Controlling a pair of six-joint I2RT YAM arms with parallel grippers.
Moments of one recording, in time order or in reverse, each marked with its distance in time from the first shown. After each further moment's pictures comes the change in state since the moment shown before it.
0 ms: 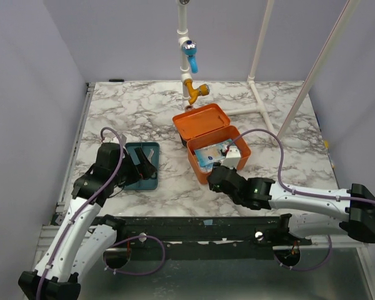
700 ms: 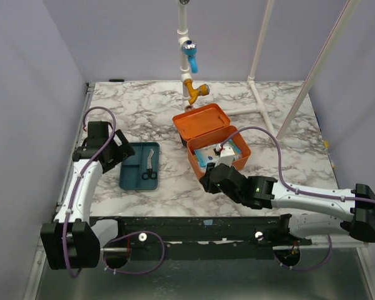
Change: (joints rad) left arm 0.322 0.388 0.117 0.071 -0.122 0.106; right arm 0.028 -0.011 0.086 -0.008 -0.117 -0.069
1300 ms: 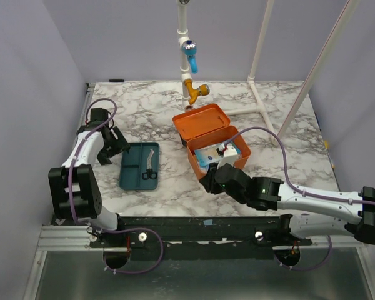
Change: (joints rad) left arm 0.109 0.423 0.176 0.014 -0.039 0.058; right arm 0.008 -0.056 -0.003 0.000 -0.029 -0.008
